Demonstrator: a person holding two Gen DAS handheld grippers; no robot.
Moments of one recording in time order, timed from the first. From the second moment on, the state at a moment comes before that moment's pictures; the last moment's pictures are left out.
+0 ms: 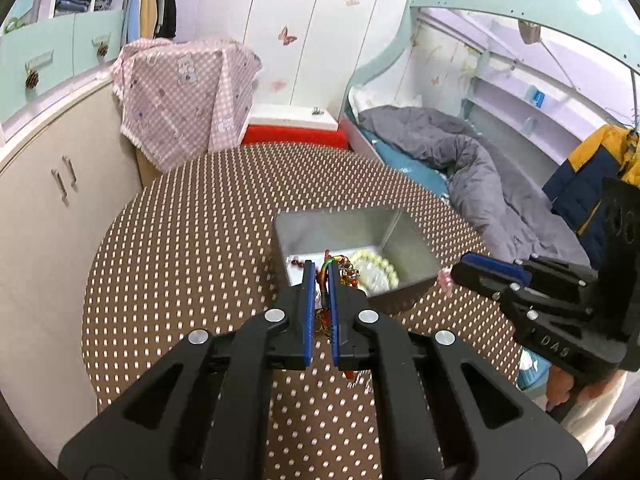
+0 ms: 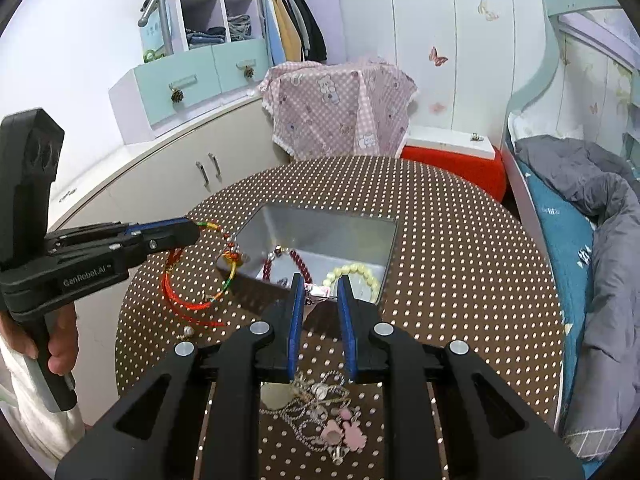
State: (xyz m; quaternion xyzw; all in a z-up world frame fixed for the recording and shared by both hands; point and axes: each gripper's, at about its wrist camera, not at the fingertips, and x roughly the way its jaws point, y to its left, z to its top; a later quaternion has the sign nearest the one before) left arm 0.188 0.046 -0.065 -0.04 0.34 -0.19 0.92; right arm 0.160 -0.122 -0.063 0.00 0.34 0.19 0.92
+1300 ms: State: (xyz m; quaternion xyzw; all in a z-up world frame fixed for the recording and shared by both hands) left arm 0.218 0.027 -0.074 0.00 0.35 -0.15 0.93; right arm 0.201 -0.142 -0.067 0.00 0.34 0.16 0.93
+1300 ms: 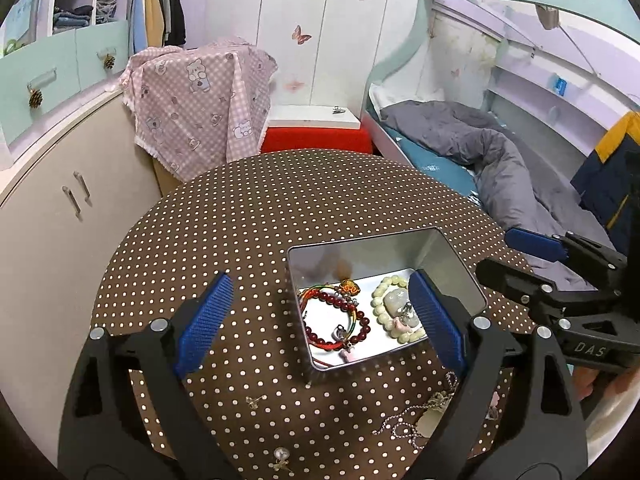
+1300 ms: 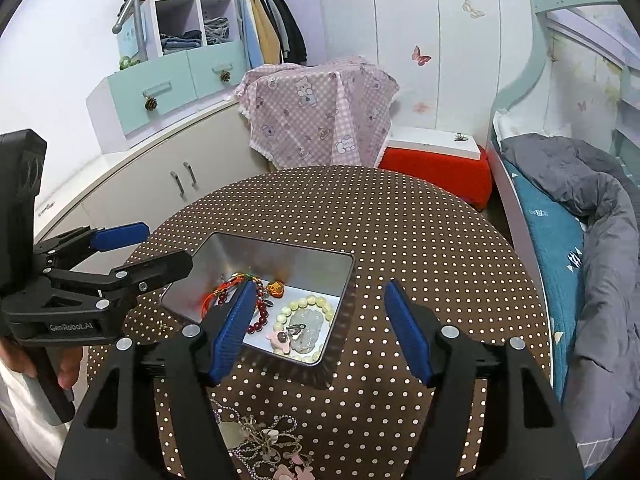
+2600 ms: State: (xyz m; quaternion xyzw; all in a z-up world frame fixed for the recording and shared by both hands) left arm 0.144 0.061 -0.126 0.00 0.39 -0.11 0.91; right arm 0.132 -0.155 -0.095 0.01 0.33 0.10 0.94
